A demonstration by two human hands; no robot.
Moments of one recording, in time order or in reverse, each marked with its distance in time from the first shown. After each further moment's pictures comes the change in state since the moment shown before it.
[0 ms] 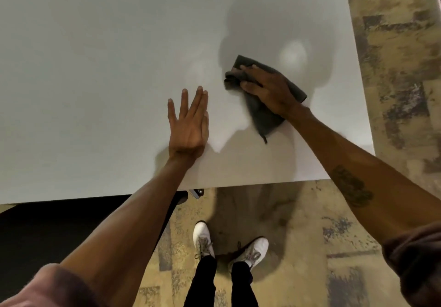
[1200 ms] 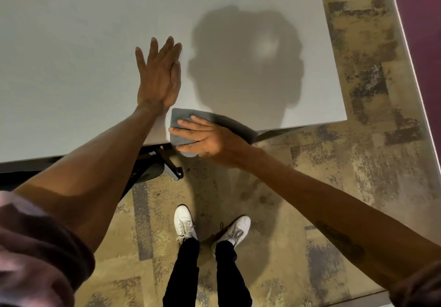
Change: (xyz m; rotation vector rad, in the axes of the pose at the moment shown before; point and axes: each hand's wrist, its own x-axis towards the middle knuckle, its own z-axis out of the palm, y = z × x) left_hand -0.006 0.002 -0.001 -0.041 0.044 0.040; right_hand -0.172 -0.037 0.134 -0.481 -0.255 -0.756
